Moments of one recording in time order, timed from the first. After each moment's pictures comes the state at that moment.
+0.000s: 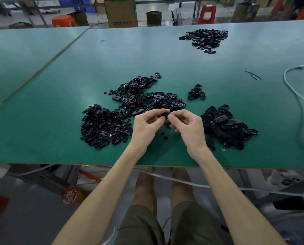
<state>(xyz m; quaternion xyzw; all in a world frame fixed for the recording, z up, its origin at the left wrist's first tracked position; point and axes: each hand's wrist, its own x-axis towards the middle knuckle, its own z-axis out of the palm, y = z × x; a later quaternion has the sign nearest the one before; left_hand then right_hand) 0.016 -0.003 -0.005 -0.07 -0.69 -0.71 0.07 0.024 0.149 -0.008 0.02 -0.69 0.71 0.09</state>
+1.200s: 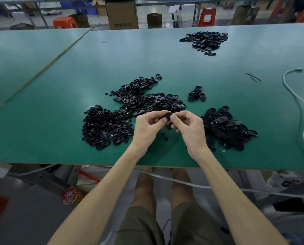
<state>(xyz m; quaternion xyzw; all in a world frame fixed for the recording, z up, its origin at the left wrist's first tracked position) 0.021 -0.001 -0.001 -0.07 -0.71 -0.70 0.06 0.023 0.149 -0.011 0.00 -0.70 0.71 0.10</state>
